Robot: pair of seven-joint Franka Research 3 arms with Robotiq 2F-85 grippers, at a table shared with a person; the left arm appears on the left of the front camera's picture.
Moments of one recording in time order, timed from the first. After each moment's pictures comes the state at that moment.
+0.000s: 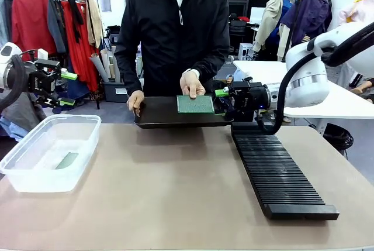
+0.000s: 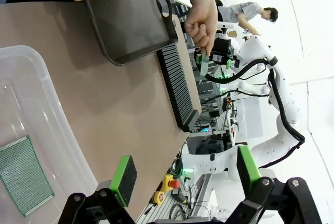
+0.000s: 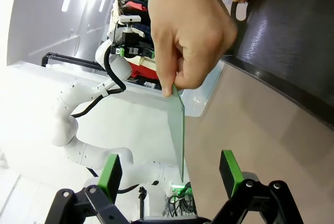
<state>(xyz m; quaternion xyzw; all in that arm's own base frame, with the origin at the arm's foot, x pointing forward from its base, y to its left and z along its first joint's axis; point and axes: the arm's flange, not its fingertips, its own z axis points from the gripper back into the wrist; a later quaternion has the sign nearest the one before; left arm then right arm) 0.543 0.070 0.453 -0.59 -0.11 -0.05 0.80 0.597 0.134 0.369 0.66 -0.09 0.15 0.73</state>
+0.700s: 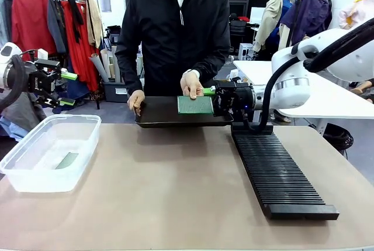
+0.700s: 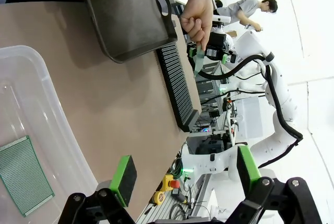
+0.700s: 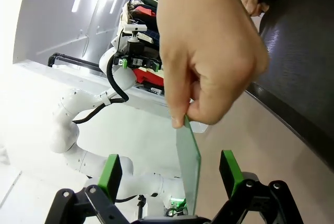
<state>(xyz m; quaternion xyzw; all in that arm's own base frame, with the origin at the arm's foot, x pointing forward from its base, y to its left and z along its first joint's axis) 0.543 0.070 0.453 -0.59 -0.11 -0.05 0.80 0.620 0.174 0.360 0.68 -0.11 0.16 0.71</state>
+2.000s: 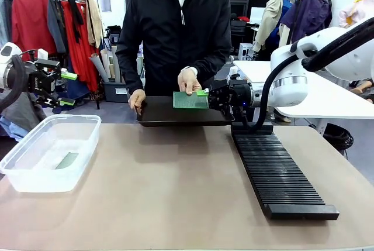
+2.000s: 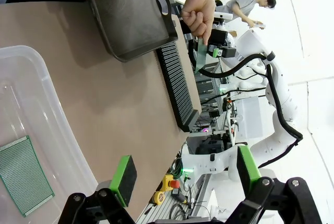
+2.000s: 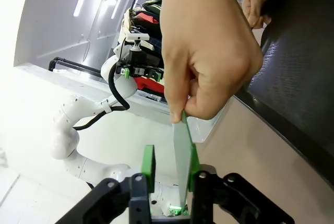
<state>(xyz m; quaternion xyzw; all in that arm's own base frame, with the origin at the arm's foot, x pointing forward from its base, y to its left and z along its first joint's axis) 0.543 0.070 0.453 -0.59 -0.11 -0.05 0.80 0.628 0.176 0.366 0.68 -0.12 0.15 0.70</state>
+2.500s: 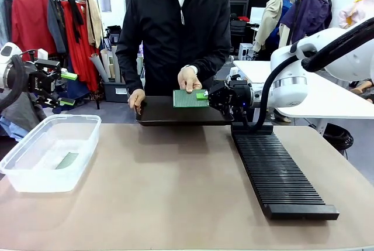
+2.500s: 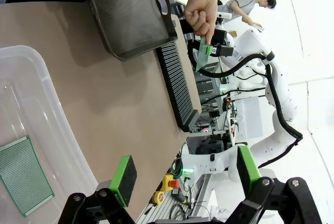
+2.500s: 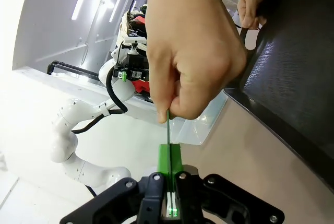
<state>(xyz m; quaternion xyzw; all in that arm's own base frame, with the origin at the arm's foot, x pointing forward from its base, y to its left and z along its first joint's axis) 0.543 0.070 0.453 -0.59 -0.11 -0.05 0.80 0.629 0.175 0.363 0.68 -0.13 0.15 0.71</state>
